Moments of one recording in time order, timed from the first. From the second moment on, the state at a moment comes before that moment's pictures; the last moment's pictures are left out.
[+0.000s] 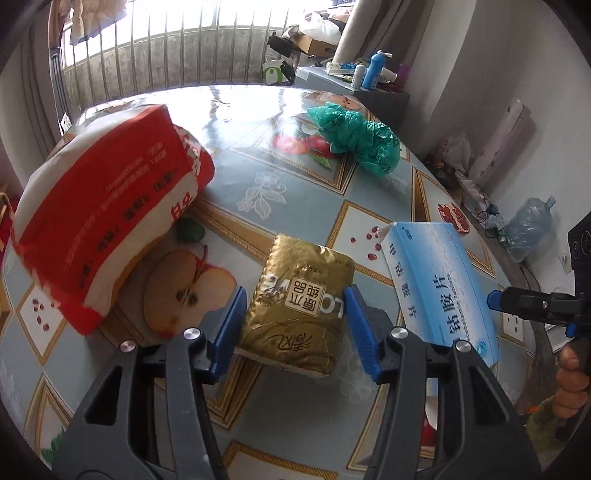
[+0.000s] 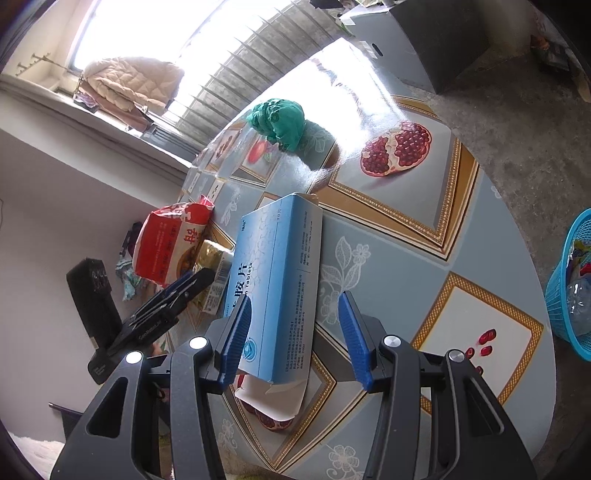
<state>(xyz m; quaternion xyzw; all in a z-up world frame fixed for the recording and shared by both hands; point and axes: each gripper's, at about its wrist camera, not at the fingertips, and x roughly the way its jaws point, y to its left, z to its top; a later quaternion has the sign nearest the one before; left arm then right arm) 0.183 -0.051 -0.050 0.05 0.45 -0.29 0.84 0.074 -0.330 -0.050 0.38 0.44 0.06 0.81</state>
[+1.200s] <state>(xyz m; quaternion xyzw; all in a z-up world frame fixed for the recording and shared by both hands) 0.110 0.005 -0.055 -0.04 0.47 -0.28 0.84 0.055 -0.249 -0.036 0.13 0.53 0.03 0.84</state>
